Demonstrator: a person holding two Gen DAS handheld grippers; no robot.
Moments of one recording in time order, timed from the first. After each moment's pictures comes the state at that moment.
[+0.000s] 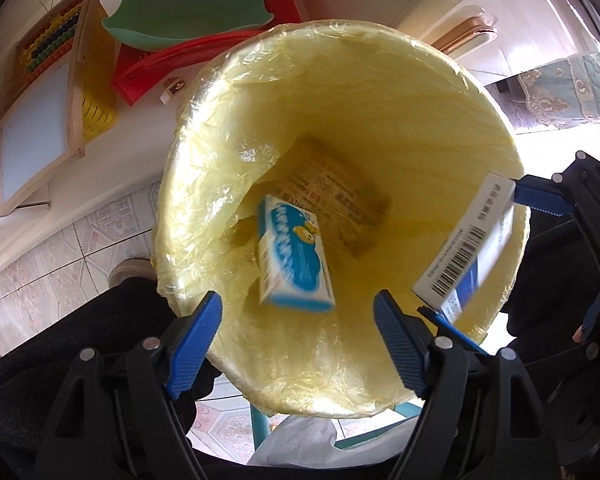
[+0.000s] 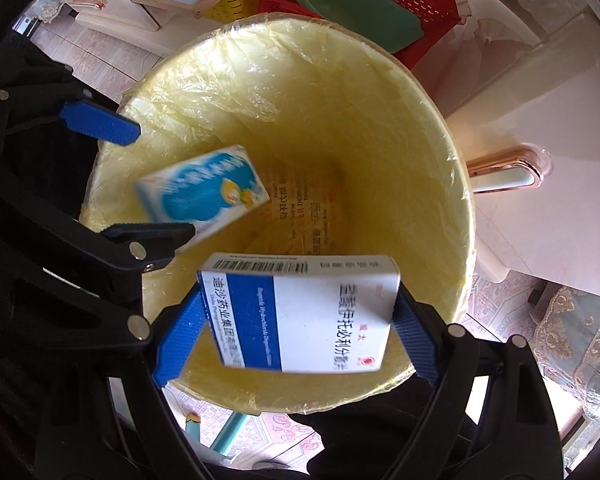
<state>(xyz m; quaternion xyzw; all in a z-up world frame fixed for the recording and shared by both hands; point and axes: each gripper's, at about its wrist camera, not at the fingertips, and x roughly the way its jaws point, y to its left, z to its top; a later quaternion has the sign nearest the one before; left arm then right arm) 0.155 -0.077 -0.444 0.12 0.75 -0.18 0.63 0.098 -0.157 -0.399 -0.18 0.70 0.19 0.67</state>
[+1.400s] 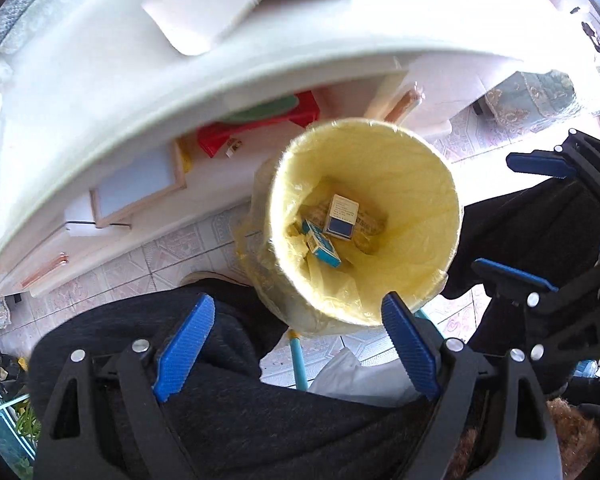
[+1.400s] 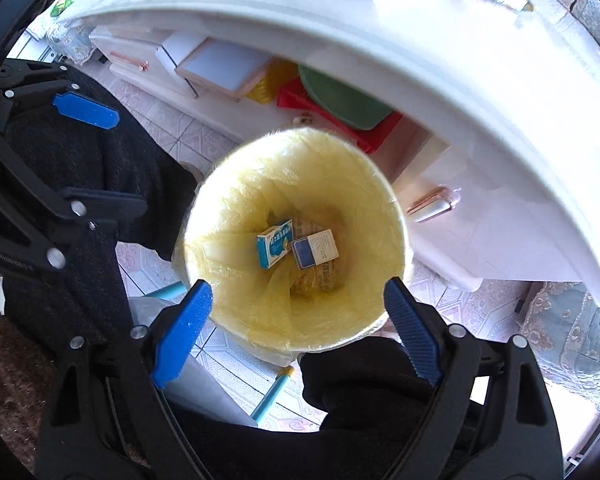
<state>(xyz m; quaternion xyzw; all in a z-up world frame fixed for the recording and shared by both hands) 0.134 -0.027 -0.261 0.16 0.67 -0.18 0.70 0.077 -0.183 -0.240 -0.13 0.61 0.20 0.75</state>
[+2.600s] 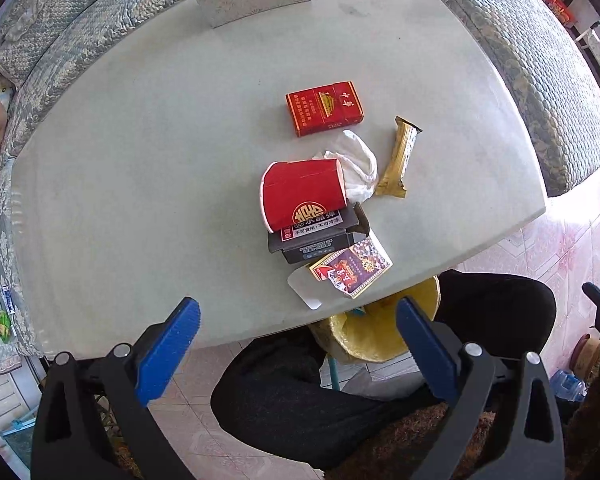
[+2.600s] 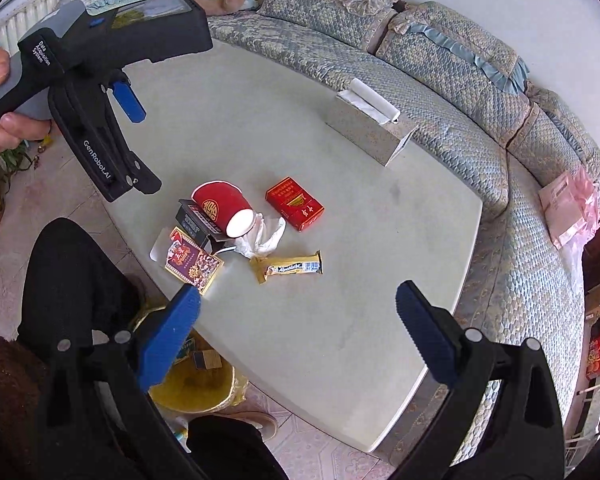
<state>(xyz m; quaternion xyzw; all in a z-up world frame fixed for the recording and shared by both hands) 0.324 -0.076 -0.052 0.19 0.68 -0.14 0.69 0.200 -0.243 0.013 -0.23 0.45 0.21 0.84</state>
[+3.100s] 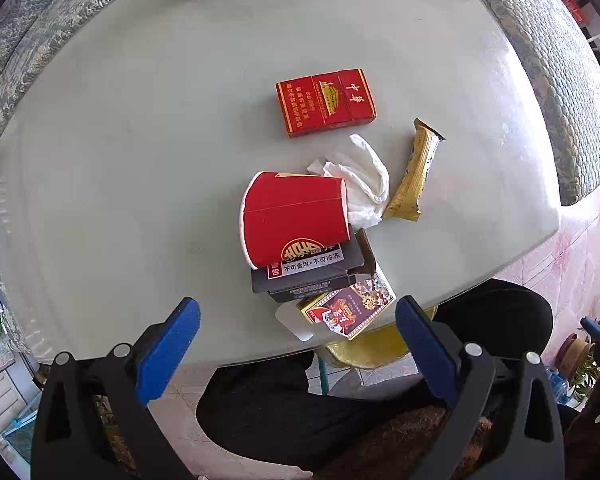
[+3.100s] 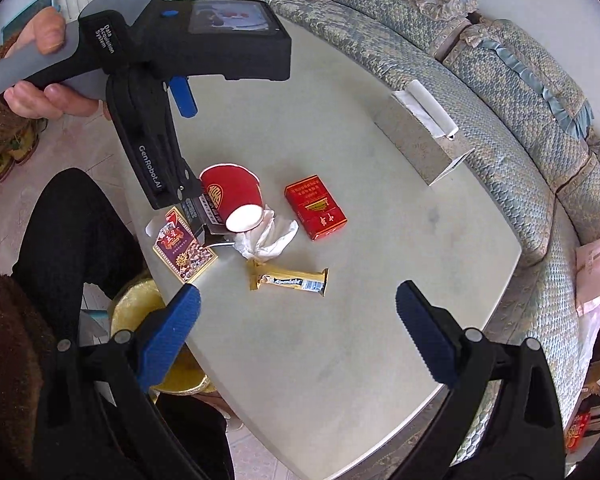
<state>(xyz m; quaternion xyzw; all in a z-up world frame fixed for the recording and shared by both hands) 0.374 -0.099 -0.112 0.18 0.73 -0.14 0.65 0.259 -0.238 -0.026 -0.30 0.46 0.32 0.77</state>
